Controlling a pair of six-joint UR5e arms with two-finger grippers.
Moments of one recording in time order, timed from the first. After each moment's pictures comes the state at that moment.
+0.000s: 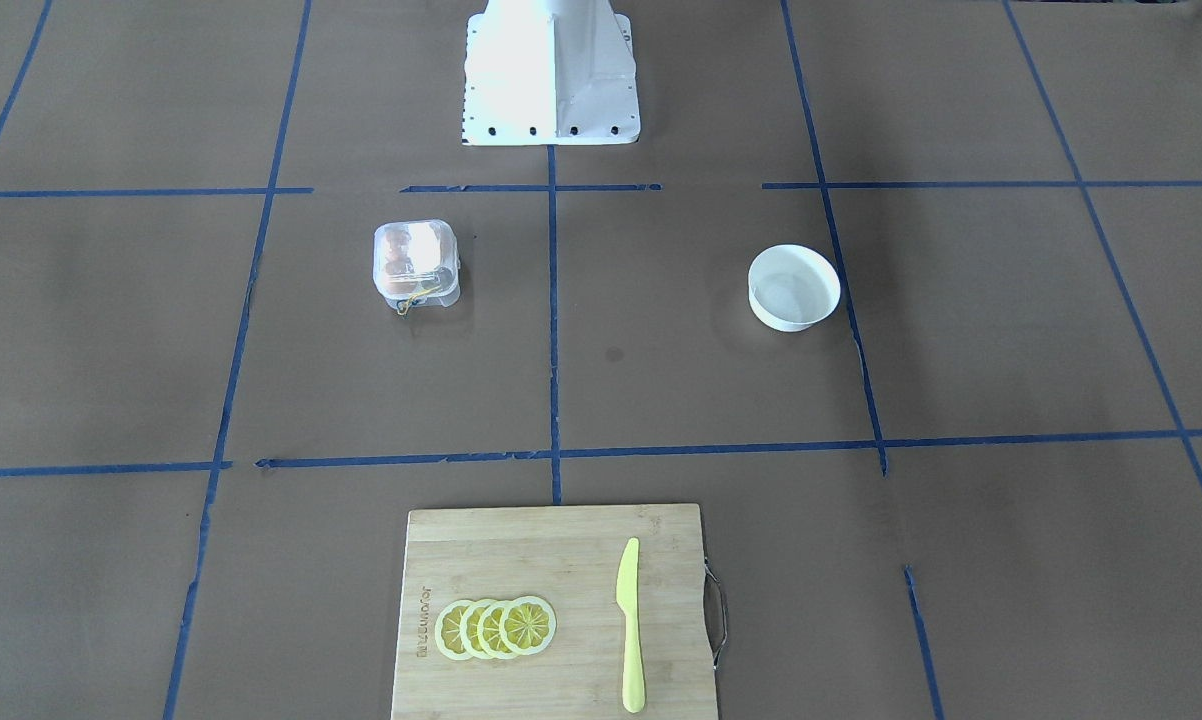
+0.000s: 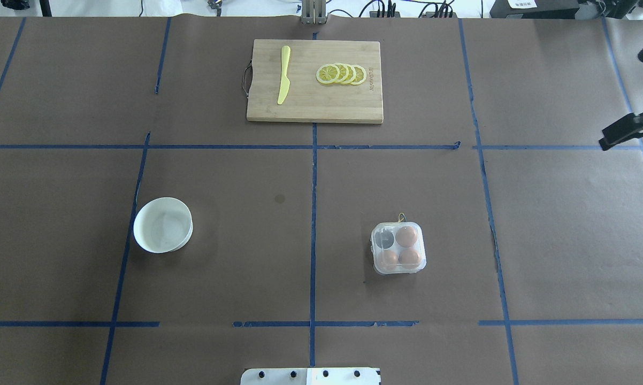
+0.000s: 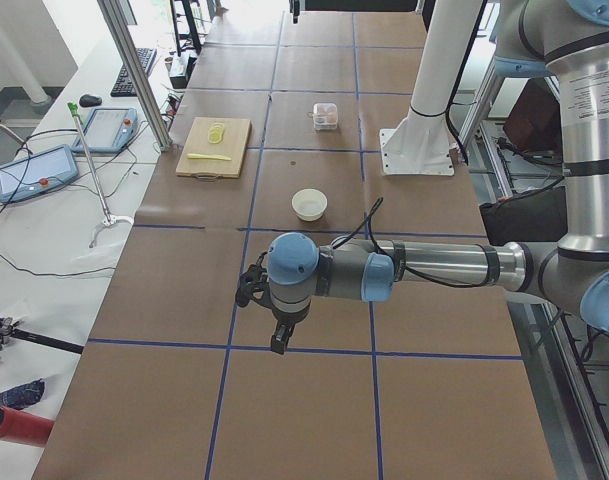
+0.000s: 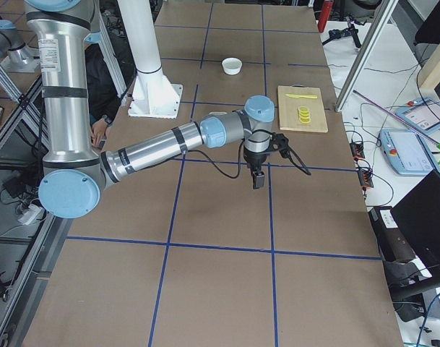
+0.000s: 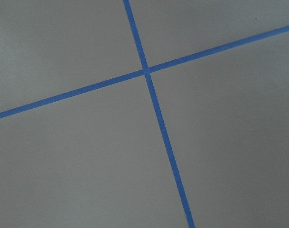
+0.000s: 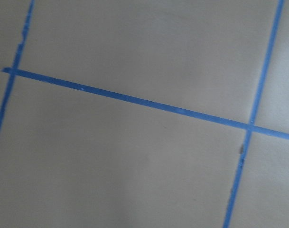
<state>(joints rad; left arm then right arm) -1.60 -1.38 -1.78 -1.62 -2.42 0.27 1.34 -1.57 1.91 -1.67 2.25 0.11</state>
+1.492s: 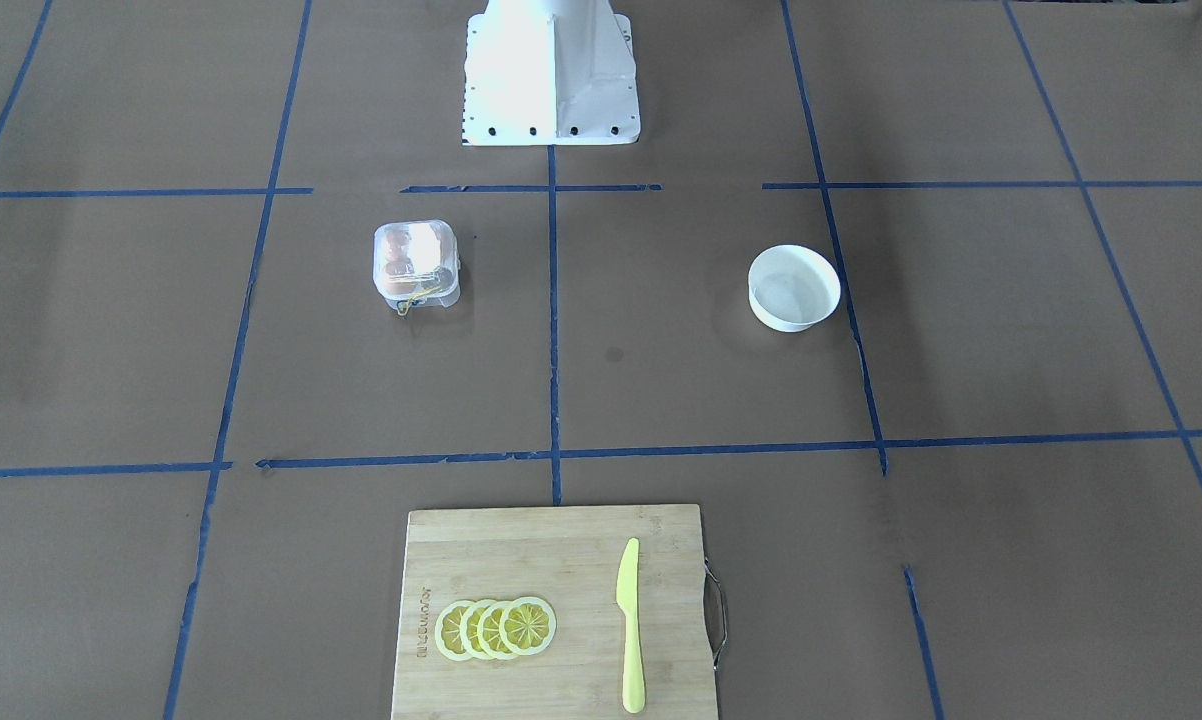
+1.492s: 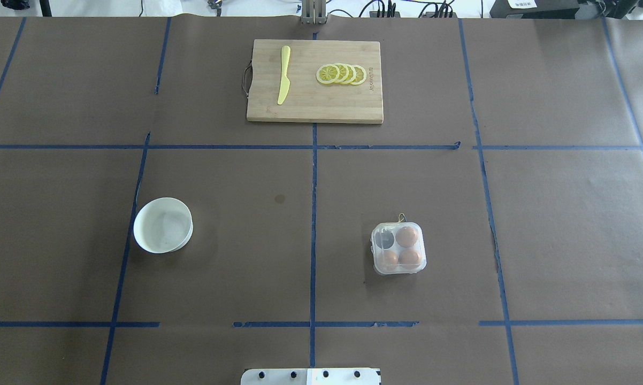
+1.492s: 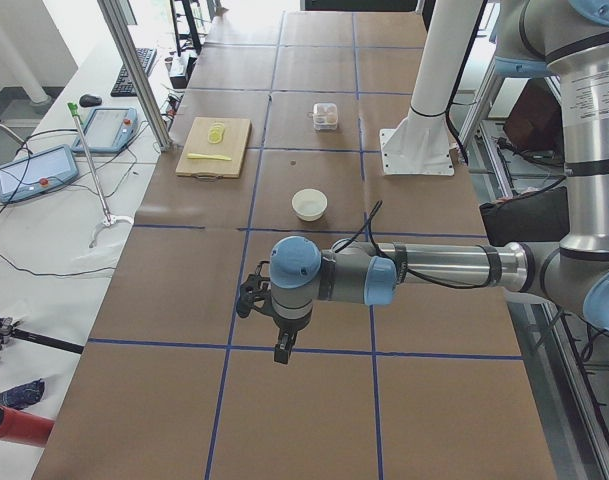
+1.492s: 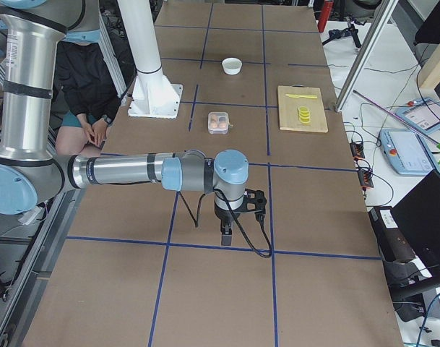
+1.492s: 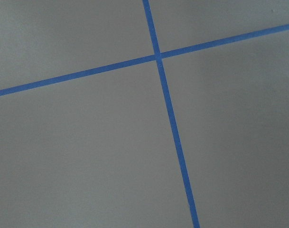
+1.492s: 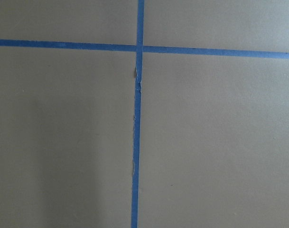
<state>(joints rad) -1.60 -1.38 -1.77 -1.63 -2.35 0.20 1.55 -1.75 1.85 -1.67 2.26 0.01</state>
